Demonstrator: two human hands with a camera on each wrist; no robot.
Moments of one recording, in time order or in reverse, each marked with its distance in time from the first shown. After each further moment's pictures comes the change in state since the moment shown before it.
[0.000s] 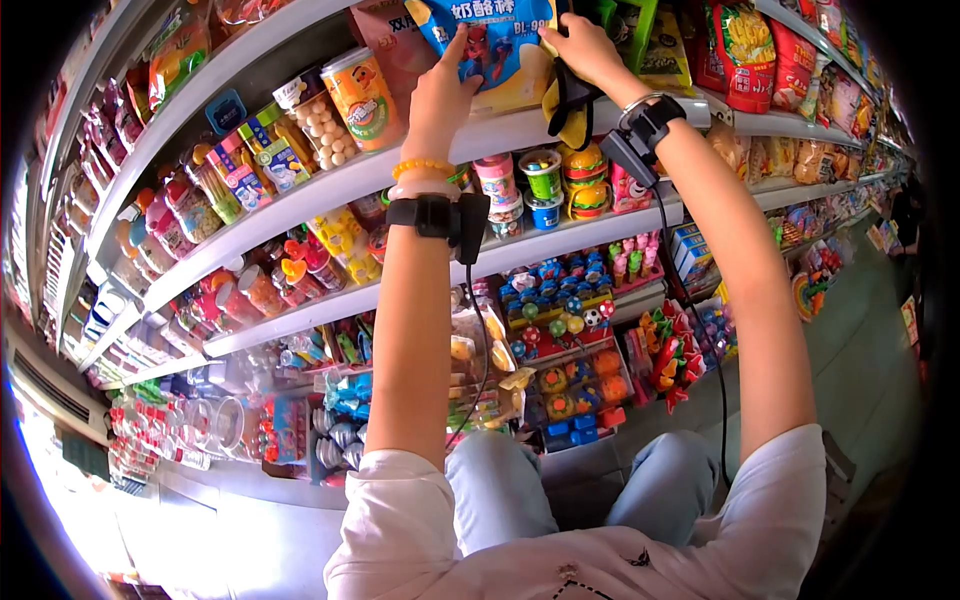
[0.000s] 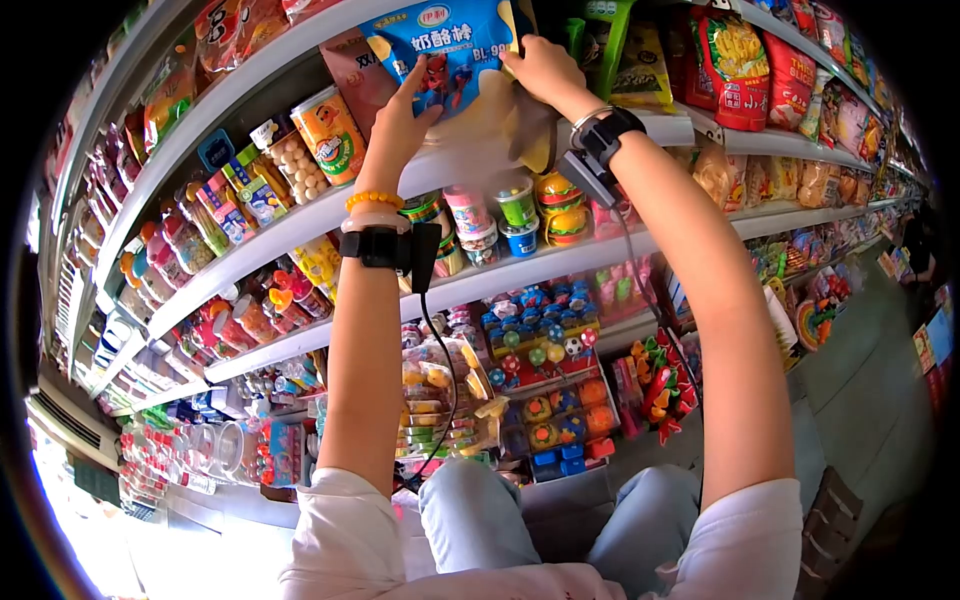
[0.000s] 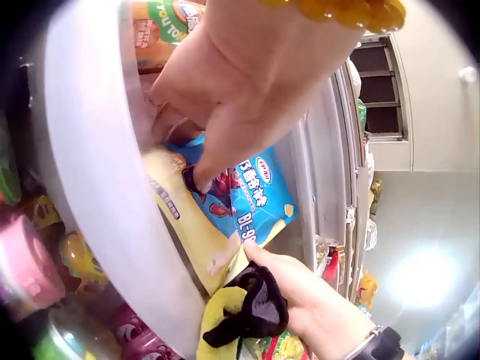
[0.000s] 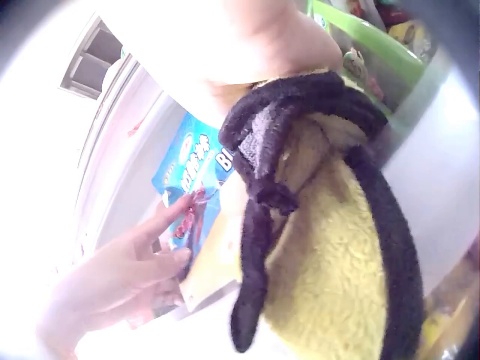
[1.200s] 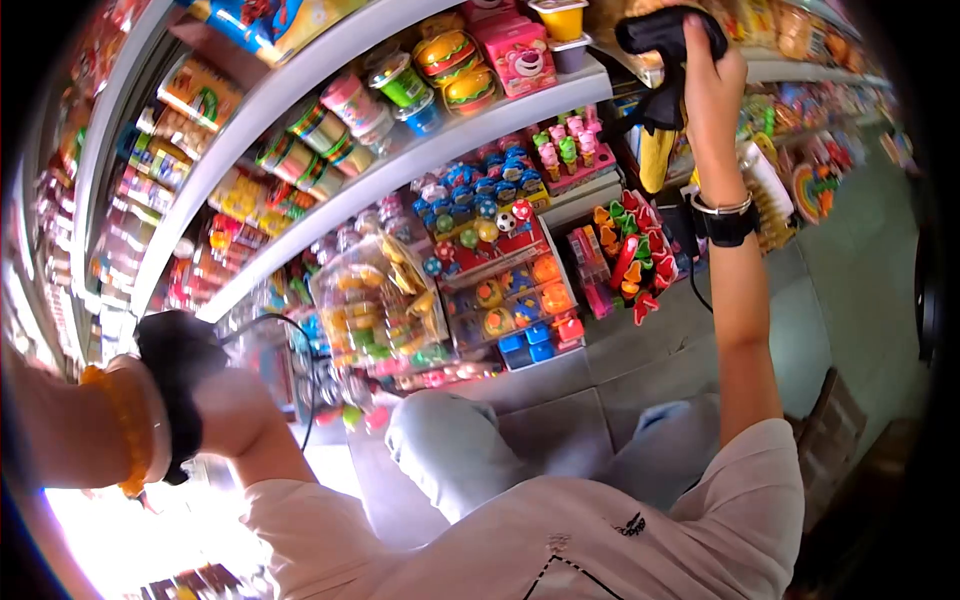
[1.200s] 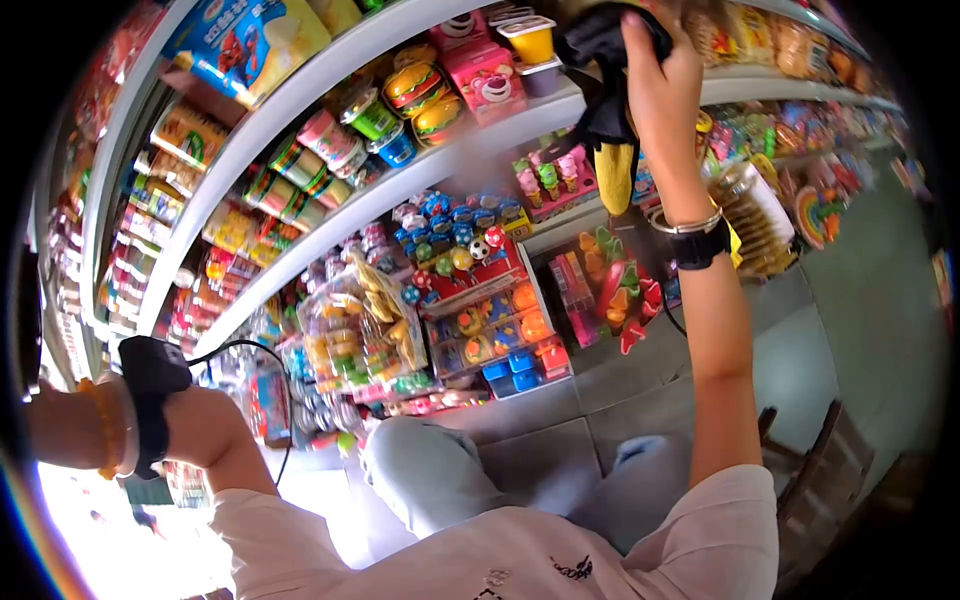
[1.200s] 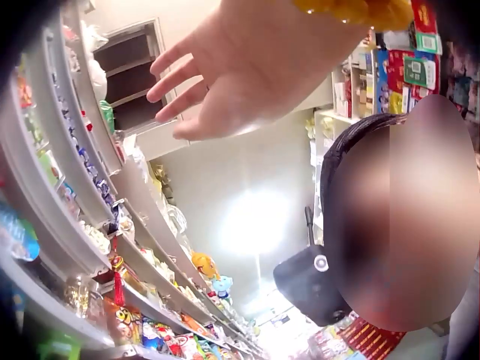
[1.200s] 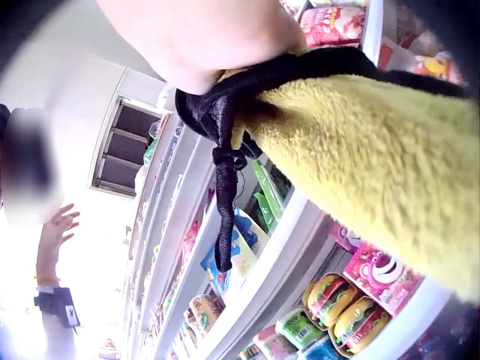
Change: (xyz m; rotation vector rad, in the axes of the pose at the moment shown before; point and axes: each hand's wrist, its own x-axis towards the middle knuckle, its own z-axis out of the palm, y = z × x) left_hand -0.102 0.282 -0.148 0.980 0.635 0.759; right_hand -0.249 0.128 -0.162 0.588 0.513 0.209
